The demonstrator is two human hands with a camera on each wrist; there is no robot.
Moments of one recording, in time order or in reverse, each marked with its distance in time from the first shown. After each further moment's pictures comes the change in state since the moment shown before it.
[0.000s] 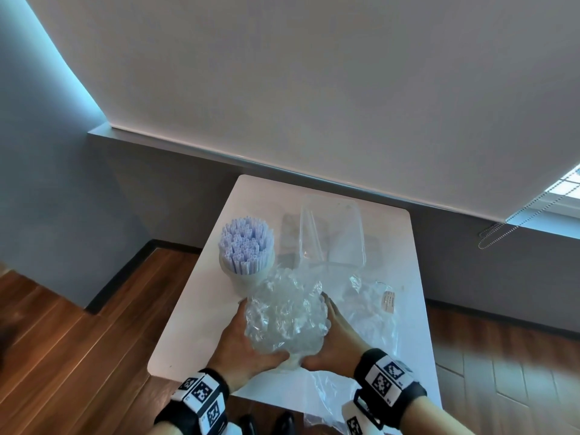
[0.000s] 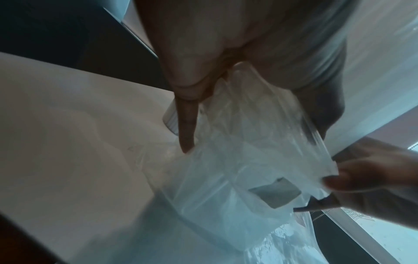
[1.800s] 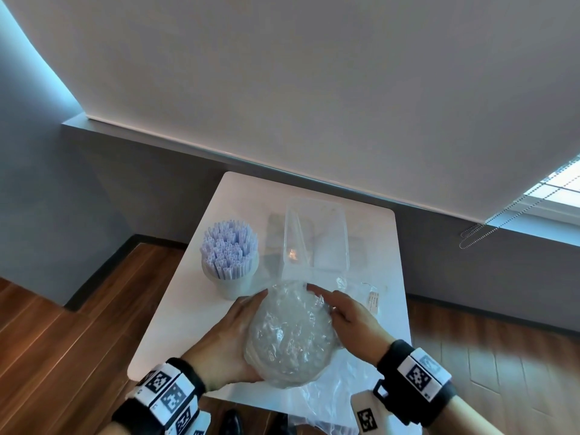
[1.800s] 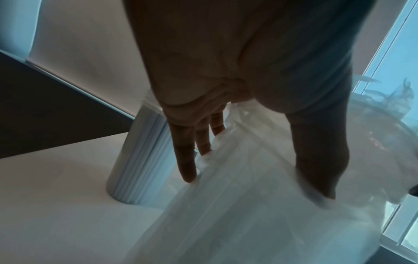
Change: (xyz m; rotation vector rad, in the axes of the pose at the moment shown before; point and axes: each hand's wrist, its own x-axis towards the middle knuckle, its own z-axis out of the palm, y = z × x) left_hand 0.011 0.045 -0.014 0.553 -0.287 0.372; right_hand -0.018 -0.020 -0.067 0.060 0.135 0.005
